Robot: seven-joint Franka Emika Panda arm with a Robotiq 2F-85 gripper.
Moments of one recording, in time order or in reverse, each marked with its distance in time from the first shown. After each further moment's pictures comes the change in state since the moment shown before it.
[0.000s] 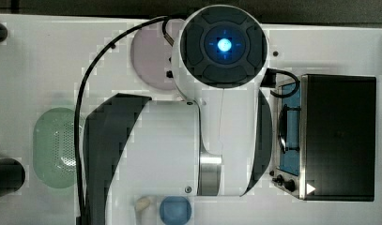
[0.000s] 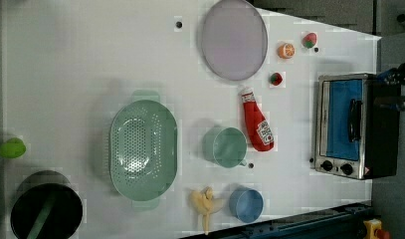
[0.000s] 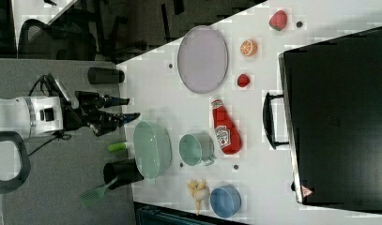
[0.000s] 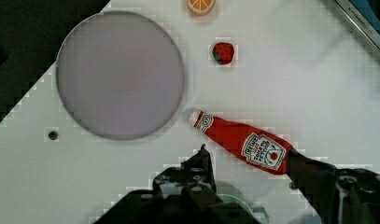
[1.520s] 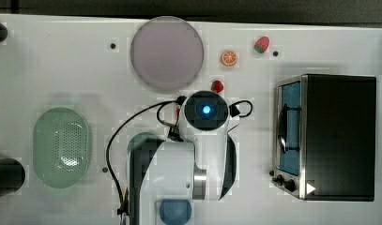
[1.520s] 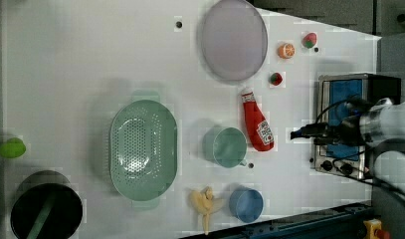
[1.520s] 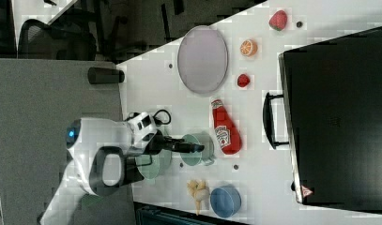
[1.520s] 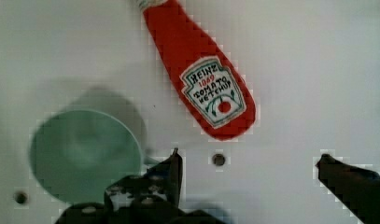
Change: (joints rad) arm -0.095 -0.013 0.090 -0.568 -0.008 0.355 -0.644
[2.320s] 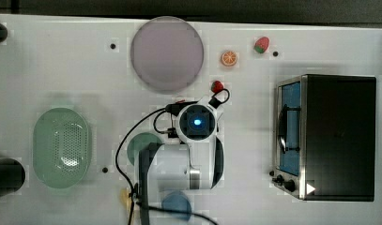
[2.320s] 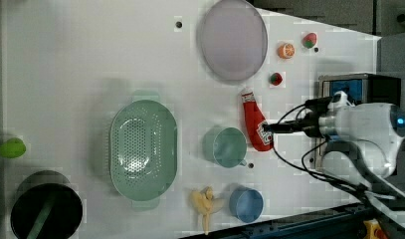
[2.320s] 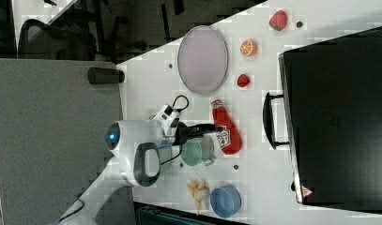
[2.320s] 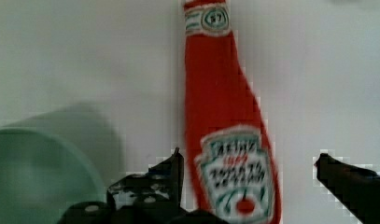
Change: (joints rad) arm 0.000 0.220 0.014 -0.076 -0.058 0.418 -0.270
